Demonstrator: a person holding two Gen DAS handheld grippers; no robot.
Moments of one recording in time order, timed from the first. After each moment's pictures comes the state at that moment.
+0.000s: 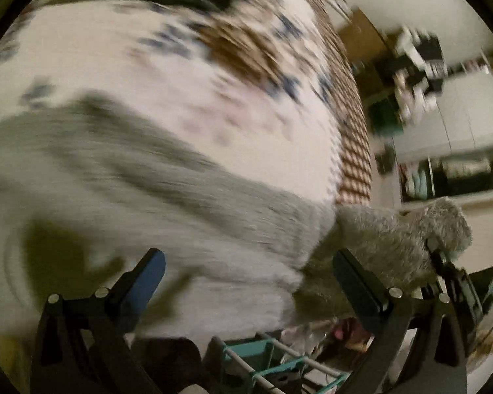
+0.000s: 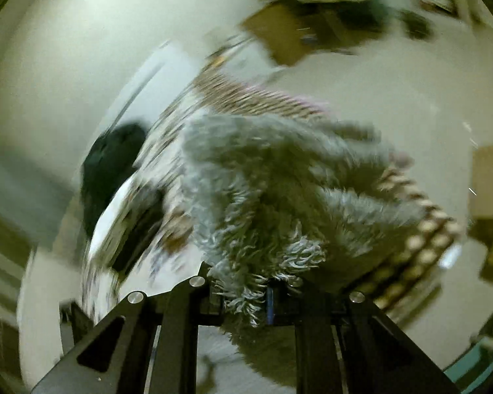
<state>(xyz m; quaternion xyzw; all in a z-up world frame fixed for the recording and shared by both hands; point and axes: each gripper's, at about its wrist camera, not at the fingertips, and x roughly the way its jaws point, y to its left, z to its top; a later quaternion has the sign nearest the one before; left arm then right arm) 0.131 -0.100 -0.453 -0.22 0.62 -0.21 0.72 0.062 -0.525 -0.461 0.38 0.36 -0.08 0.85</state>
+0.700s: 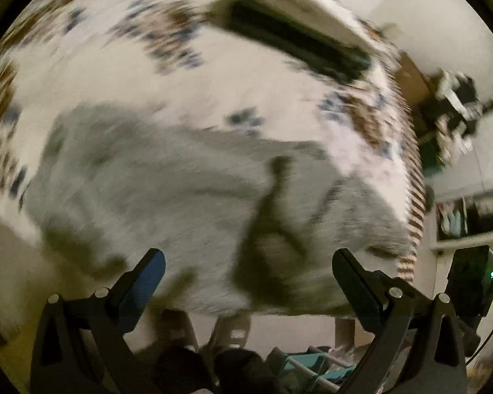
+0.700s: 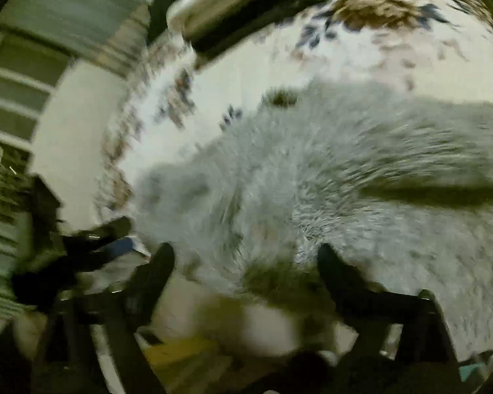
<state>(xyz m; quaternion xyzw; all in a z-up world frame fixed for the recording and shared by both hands) 0.106 0.067 -0.448 -0.19 0.59 -0.13 0.77 0.118 -0.229 -0.555 0.28 0.57 0.19 0.75</state>
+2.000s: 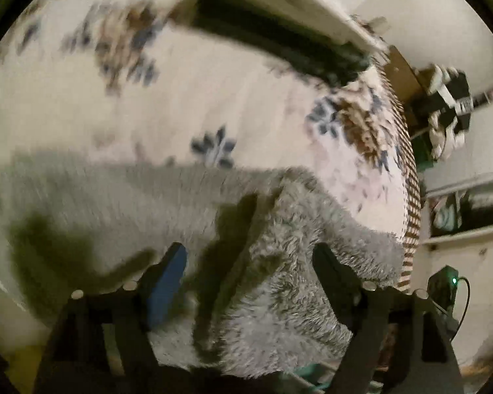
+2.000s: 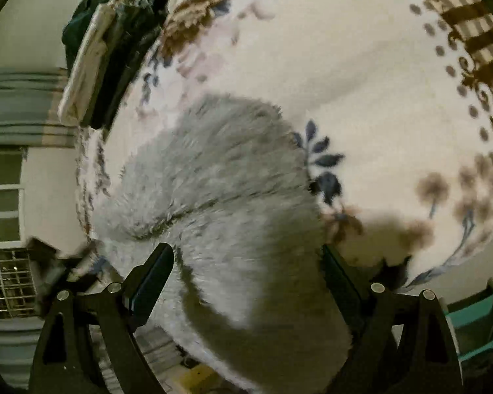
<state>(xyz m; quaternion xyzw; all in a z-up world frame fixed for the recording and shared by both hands) 0.160 0.049 -0.467 -0.17 0.59 -0.14 0.78 0.144 -0.386 -0.617 0.38 0.62 0.05 0.68</state>
